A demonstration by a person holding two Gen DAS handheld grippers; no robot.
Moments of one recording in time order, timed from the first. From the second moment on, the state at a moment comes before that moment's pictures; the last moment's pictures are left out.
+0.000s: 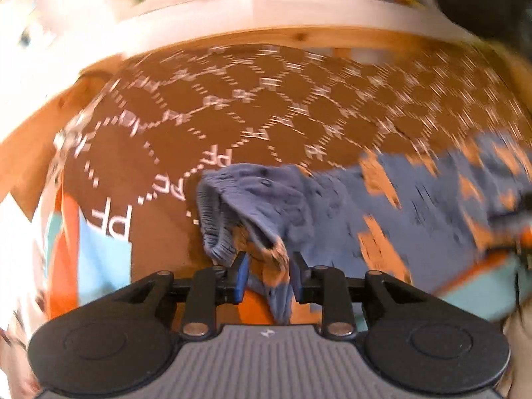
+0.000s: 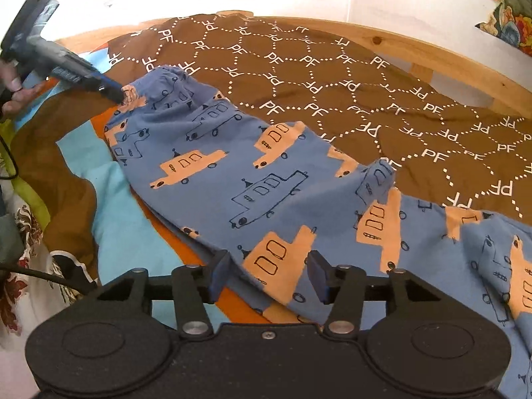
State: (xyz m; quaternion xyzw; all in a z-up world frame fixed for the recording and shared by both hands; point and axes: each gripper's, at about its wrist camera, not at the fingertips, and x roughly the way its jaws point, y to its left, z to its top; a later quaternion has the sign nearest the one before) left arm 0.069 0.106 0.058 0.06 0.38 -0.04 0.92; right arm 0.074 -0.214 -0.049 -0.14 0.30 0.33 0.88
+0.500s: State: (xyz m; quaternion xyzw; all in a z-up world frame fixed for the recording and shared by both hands) left arm 0.075 0.090 0.049 0.13 0.35 0.07 0.92; right arm 0.066 -0.203 -0.059 -0.16 0.31 0.36 0.87
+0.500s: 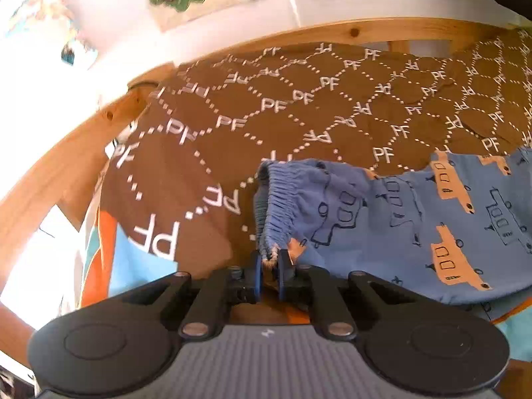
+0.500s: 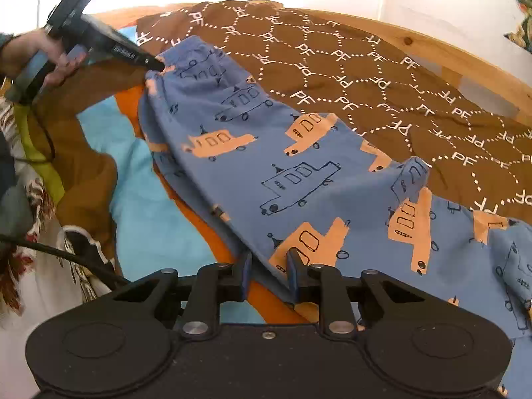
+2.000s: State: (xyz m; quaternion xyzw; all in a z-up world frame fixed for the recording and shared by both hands) left arm 0.111 -0.216 -0.022 0.19 0.33 -0.36 0.85; right arm 0.099 -0.438 -0.038 0.17 0.30 -0.01 0.94
